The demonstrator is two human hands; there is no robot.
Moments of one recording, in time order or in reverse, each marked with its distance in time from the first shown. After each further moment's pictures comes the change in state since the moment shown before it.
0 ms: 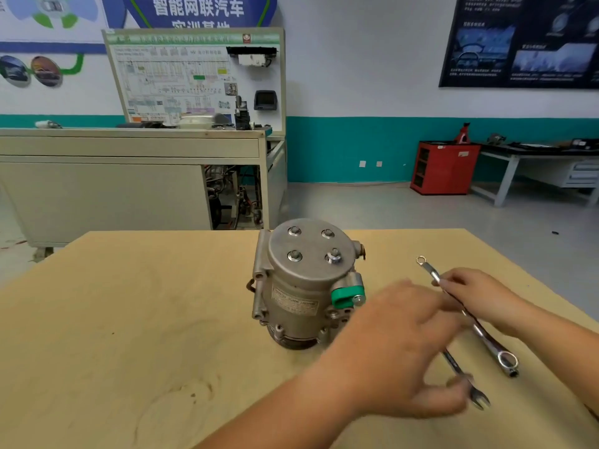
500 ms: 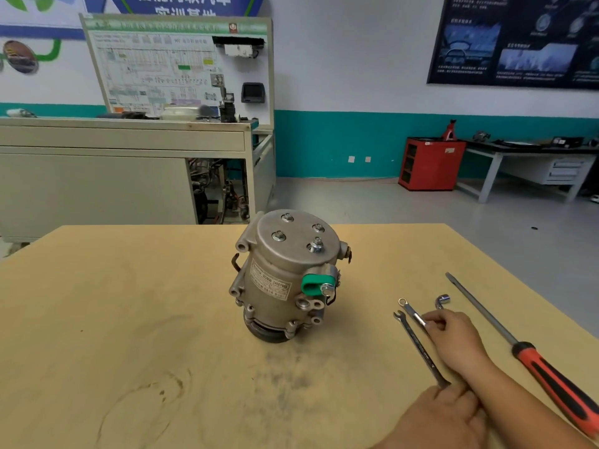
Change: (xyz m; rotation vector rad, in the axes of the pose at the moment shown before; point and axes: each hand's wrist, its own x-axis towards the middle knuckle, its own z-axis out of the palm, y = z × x) left_hand -0.017 0.034 0.191 0.029 -0.609 -0.225; right_hand -0.002 0.091 0.051 -0.079 0.259 0.060
